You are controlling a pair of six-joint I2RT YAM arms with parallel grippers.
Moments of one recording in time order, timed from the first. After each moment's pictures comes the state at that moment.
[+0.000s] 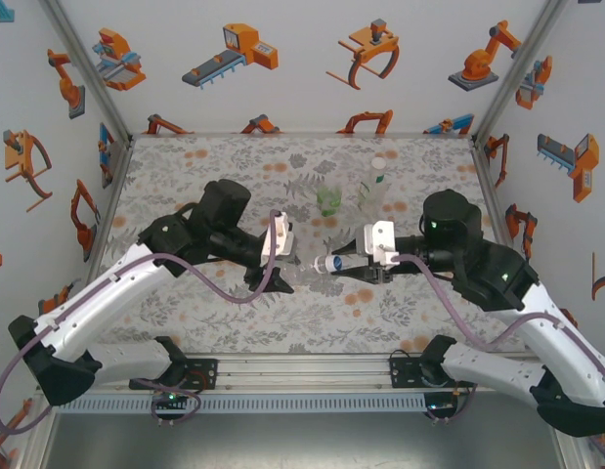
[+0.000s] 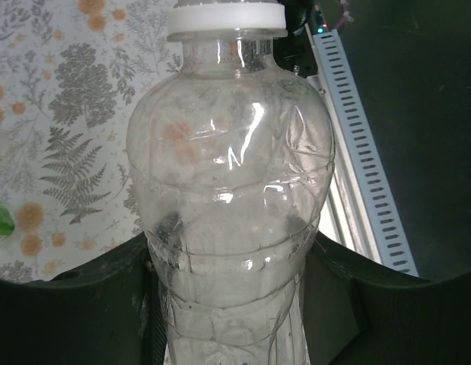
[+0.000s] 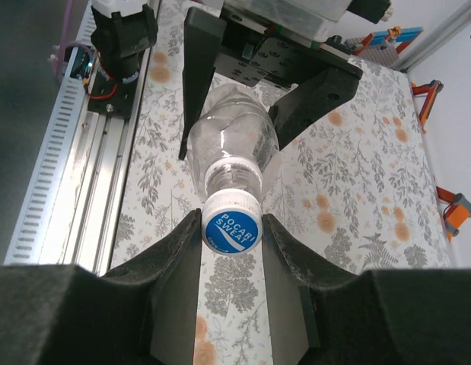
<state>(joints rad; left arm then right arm) -0.87 1.19 1.27 -0.81 0.80 0.64 0.84 0.90 1.31 -0.76 -0.67 -0.62</state>
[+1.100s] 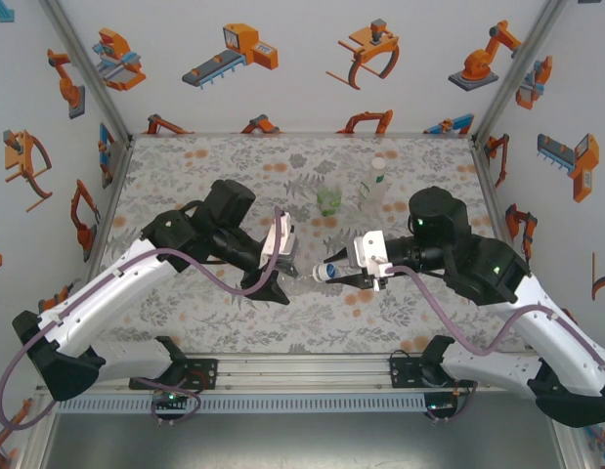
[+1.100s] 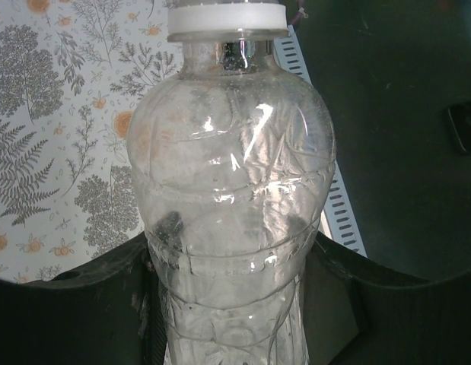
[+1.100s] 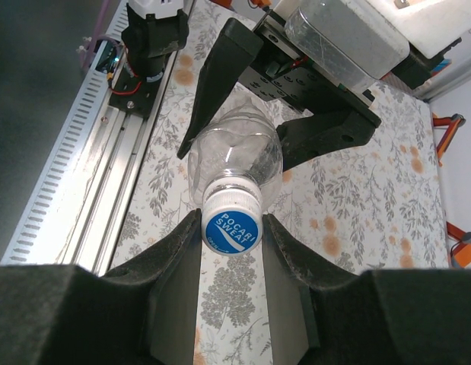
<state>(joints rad) -0.87 1.22 1.30 -0.91 0.85 0.63 0.89 0.96 1.33 -0.77 -0.72 -0.69</state>
